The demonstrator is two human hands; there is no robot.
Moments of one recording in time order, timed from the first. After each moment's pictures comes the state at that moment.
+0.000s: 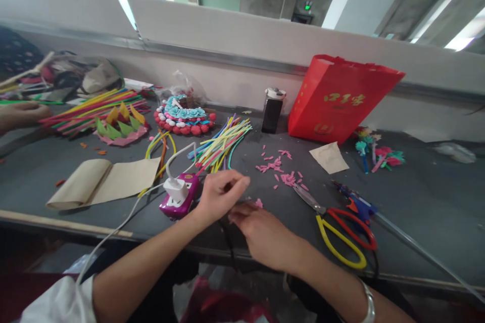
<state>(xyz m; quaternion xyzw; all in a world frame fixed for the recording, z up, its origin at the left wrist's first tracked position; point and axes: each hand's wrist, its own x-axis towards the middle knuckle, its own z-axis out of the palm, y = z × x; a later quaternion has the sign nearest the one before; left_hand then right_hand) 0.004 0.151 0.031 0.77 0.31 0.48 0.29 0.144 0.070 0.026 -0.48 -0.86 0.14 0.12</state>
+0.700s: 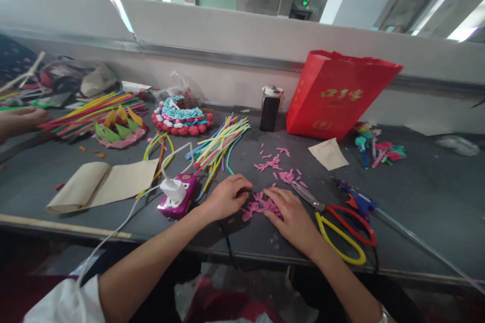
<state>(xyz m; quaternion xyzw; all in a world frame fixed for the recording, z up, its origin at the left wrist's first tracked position) 0.015 0.172 -0.011 0.89 0.27 0.25 0.26 0.217 0.063 -0.019 -0.61 -0.76 0.07 0.22</state>
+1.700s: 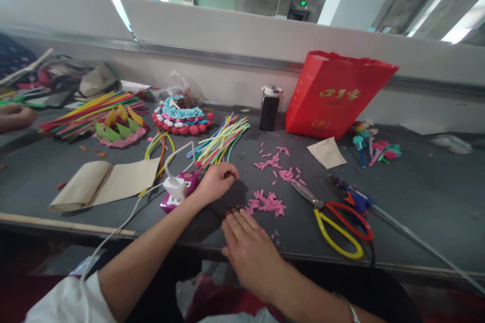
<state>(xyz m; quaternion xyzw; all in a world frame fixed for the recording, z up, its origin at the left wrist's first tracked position) -0.002 0.198 0.002 0.83 0.36 0.31 0.29 0.112 0.033 -0.011 -0.49 -0.86 0.01 0.11</state>
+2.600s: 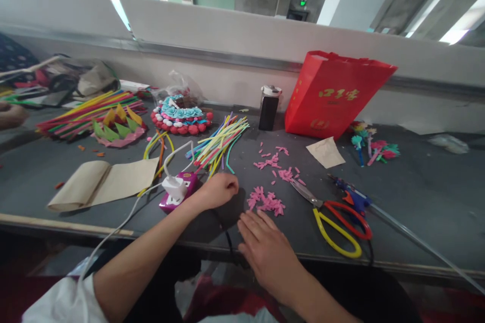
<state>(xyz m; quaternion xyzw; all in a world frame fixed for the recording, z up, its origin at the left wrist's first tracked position) -0.003 0.186 0.004 0.88 0.33 0.17 0.29 0.142 0.020 -0.016 -0.53 -0.83 0.03 0.17</state>
